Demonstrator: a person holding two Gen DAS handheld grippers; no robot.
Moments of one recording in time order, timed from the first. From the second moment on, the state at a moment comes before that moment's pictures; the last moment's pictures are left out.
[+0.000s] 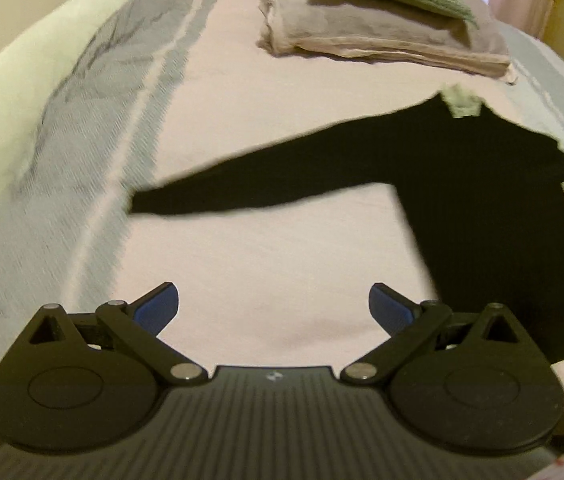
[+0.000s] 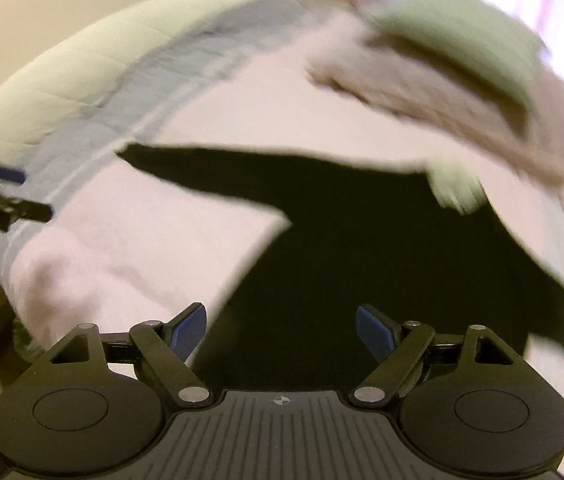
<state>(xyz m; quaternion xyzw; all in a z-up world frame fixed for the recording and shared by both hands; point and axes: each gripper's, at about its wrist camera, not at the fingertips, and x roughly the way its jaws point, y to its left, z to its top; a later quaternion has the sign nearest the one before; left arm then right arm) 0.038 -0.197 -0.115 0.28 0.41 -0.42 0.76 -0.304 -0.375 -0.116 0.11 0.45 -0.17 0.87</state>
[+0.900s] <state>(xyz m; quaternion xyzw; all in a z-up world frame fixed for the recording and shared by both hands) 0.371 -0.166 -0.267 0.34 0.37 -0.44 0.74 0.186 -0.228 -0.375 -0.18 0.46 -0.01 0.87</state>
